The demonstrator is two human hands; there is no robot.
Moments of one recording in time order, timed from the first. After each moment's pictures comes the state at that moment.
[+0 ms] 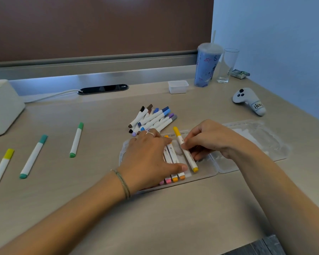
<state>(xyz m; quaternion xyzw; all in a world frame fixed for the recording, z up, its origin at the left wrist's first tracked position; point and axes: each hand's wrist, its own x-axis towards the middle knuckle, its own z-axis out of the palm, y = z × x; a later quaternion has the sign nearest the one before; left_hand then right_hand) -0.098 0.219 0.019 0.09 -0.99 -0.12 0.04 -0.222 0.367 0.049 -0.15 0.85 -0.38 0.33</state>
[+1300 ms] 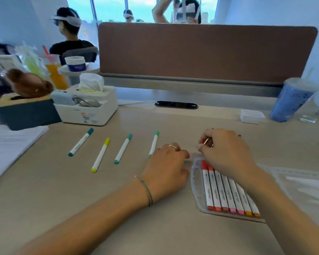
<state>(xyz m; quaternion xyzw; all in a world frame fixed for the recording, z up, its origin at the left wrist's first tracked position) -0.027 0.131 0.023 0.20 -0.97 -0.10 0.11 -0.152 0.238 0.063 -0.42 0.88 -0.22 -0.02</state>
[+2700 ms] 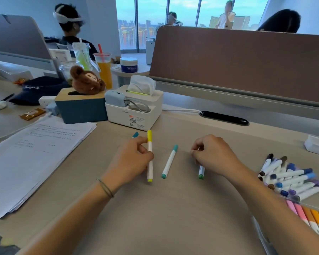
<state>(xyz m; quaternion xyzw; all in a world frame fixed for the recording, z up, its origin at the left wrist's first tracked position) 0.097 -0.013 0.036 0.46 -0.75 -0.42 0.24 -0.112 0.083 0.047 -0.48 0.85 -0.20 0.12</state>
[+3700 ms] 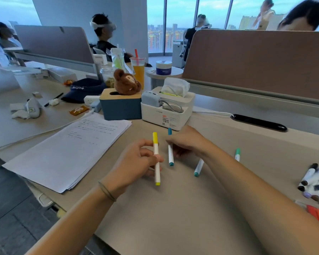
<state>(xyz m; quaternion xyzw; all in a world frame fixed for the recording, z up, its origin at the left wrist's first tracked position) 0.171 -0.007 0.040 0.43 -0.64 -0.57 0.28 -0.017 -0.026 0.050 -0.45 0.78 -0.27 0.34</state>
